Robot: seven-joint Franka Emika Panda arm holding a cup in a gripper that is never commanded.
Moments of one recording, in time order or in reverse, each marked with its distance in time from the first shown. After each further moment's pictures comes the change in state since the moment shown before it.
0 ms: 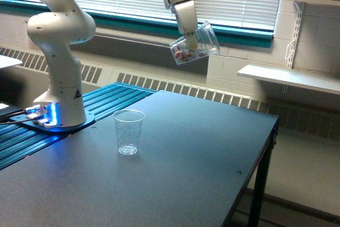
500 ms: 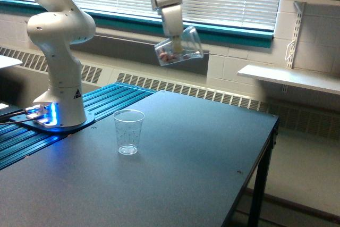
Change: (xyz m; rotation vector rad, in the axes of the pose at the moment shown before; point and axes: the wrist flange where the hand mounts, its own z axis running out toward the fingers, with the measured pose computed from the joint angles) arm -0.050 0.010 -0.001 -0.017 -0.080 -0.063
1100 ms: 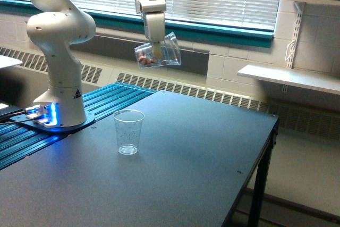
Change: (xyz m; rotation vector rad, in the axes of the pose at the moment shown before) arm -0.043 0.021 0.001 -0.062 -0.107 -0.042
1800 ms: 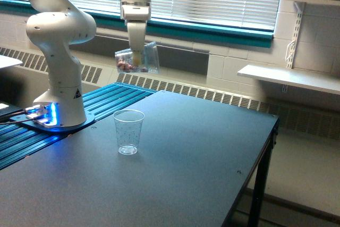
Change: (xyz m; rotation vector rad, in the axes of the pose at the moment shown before) arm -0.040 0.027 0.019 -0.055 -0.116 0.016
